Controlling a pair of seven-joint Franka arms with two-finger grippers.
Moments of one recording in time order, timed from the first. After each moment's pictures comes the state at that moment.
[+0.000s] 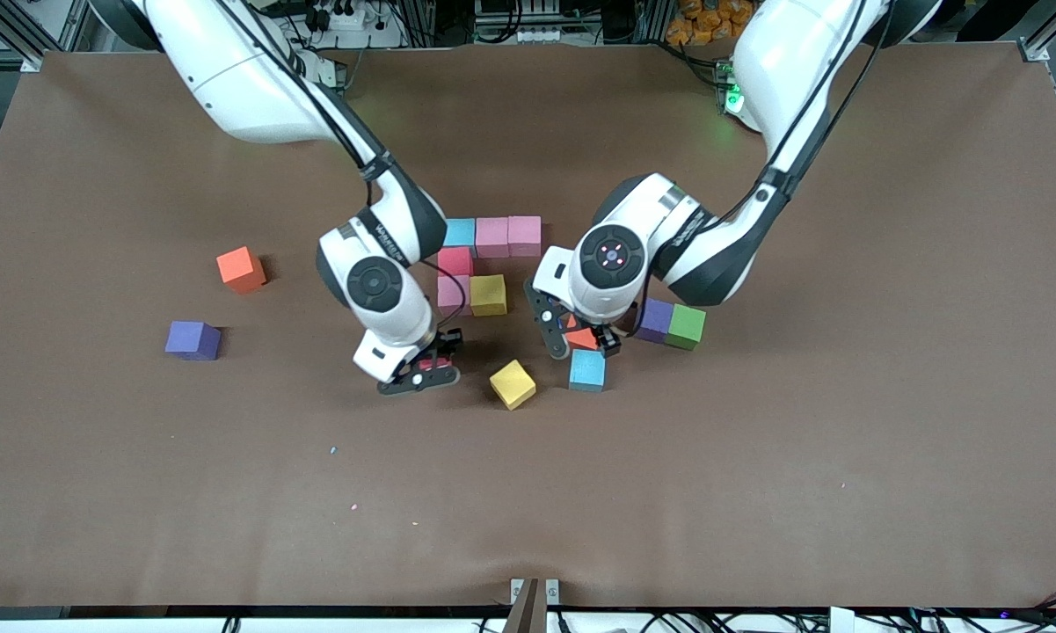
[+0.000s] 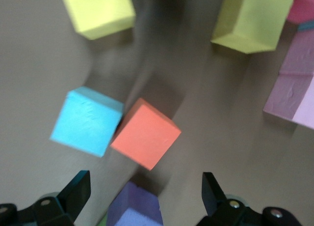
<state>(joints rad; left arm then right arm) -0.42 0.70 -0.33 -1.41 0.13 1.94 0.55 0.41 0.66 0.15 -1.66 -0.12 2.30 0.42</state>
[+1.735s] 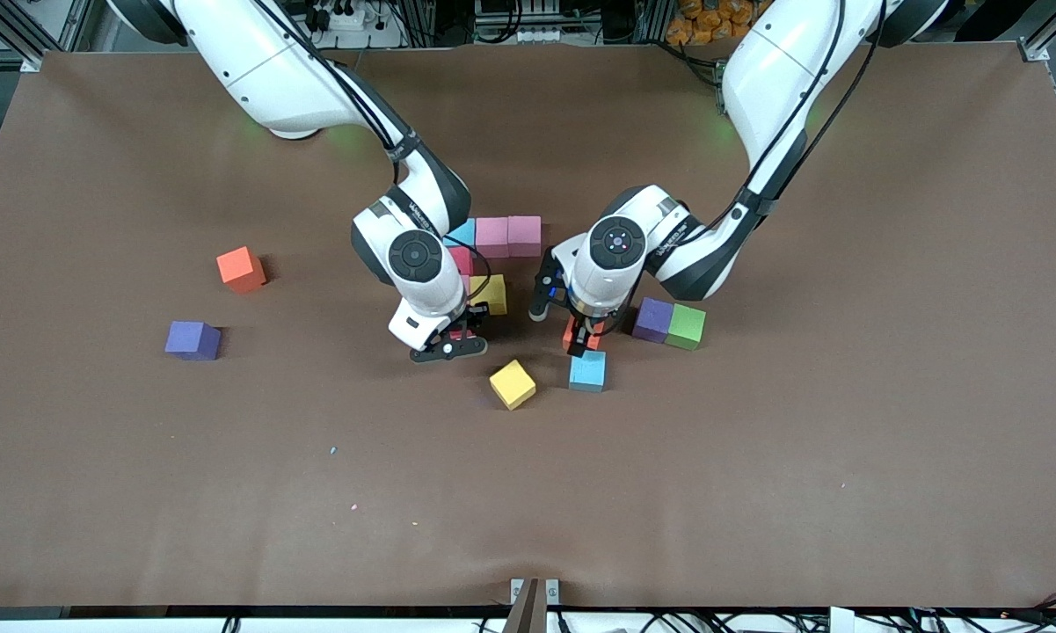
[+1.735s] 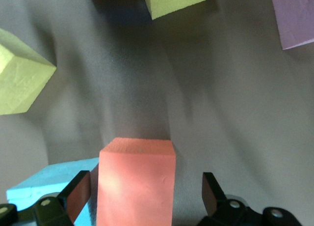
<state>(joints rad) -0.39 0.68 -0.35 -1.69 0.20 2.37 1.05 0.46 0.64 0.18 -1.75 -0.12 2.36 0.53</state>
